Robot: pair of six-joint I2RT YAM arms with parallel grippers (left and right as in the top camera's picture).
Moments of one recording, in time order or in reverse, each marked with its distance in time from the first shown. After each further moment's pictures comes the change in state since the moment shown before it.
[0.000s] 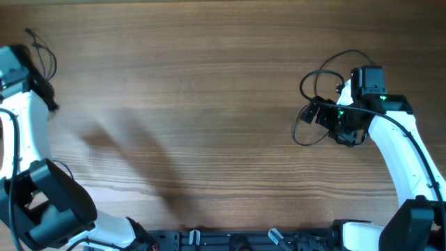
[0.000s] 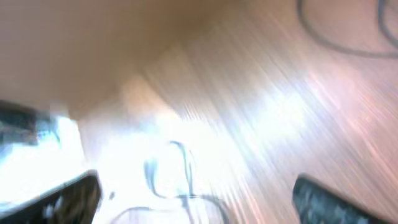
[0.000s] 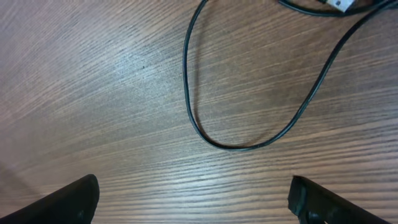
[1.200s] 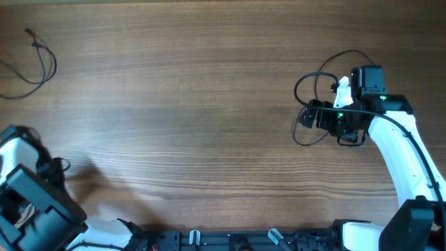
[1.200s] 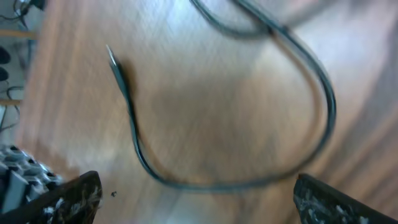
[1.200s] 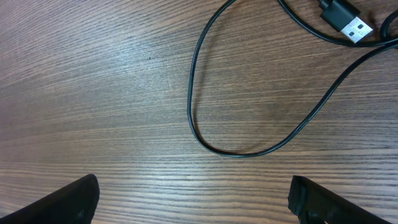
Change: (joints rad) left arm 0.327 -0.011 -0.377 -0.150 0.336 -0.853; right arm 0.000 0.000 0.000 0.002 0.000 -0.180
